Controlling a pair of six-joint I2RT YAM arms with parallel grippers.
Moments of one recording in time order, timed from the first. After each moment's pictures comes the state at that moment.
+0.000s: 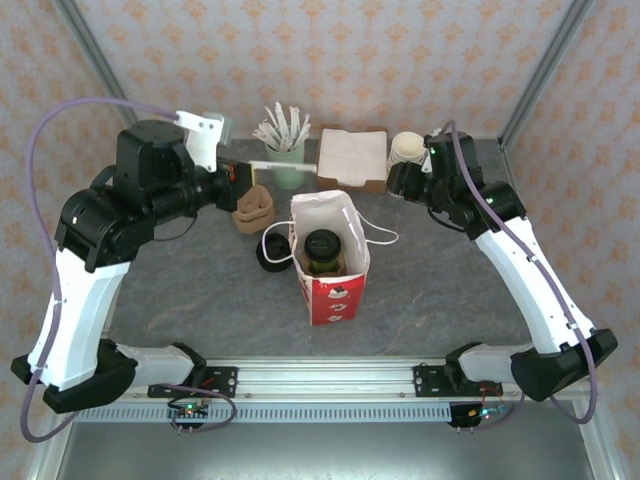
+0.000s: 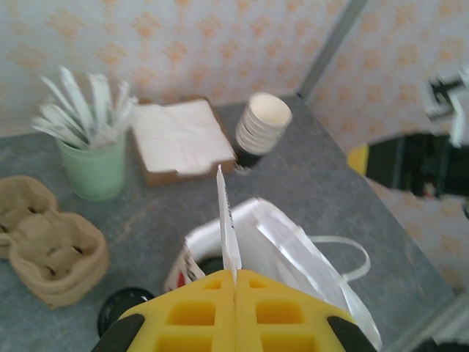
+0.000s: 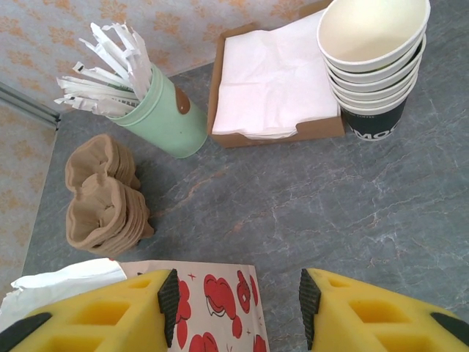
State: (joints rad) left arm -0.53 1.26 2.01 -1.22 0.08 -0.30; right arm 0.41 1.28 1.52 -0.90 0.00 0.57
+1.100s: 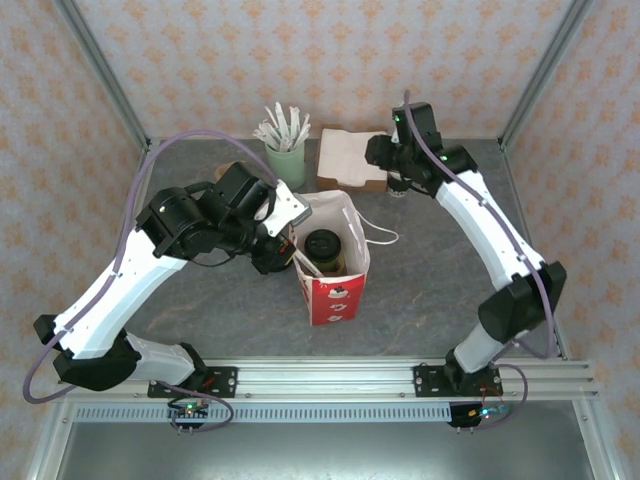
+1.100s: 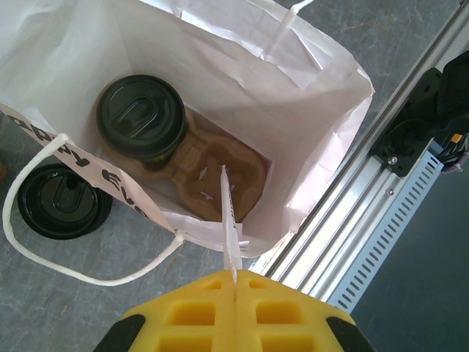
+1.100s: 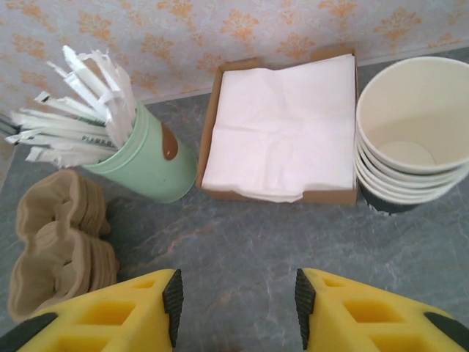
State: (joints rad) left arm -0.78 1.35 1.82 -1.45 0.17 -0.07; right arm 0.41 1.65 1.75 -0.76 0.06 0.45
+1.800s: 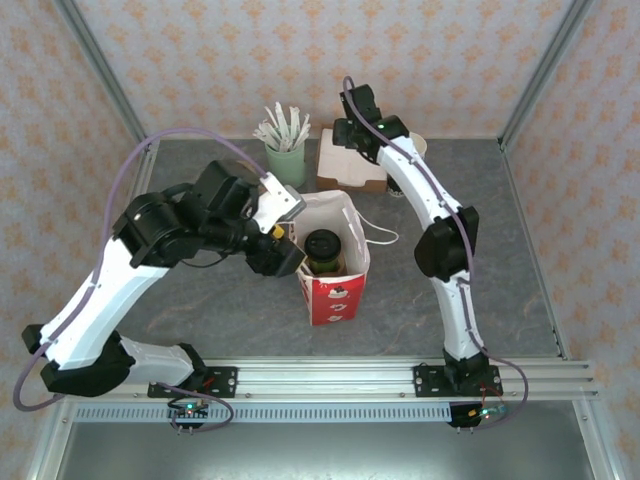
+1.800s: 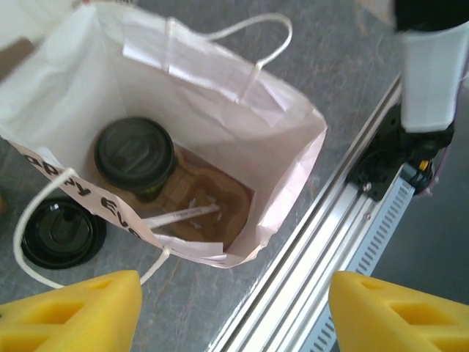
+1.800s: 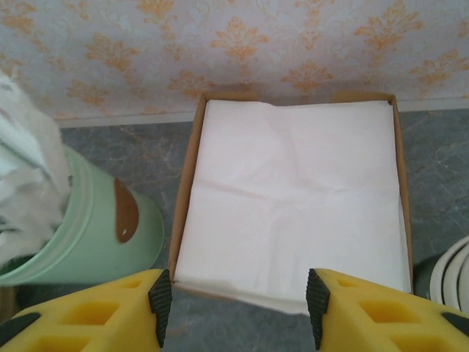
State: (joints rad) left arm -0.79 1.29 1.86 -1.39 0.18 -0.08; right arm 0.46 2.28 2.41 -0.87 0.22 0.38
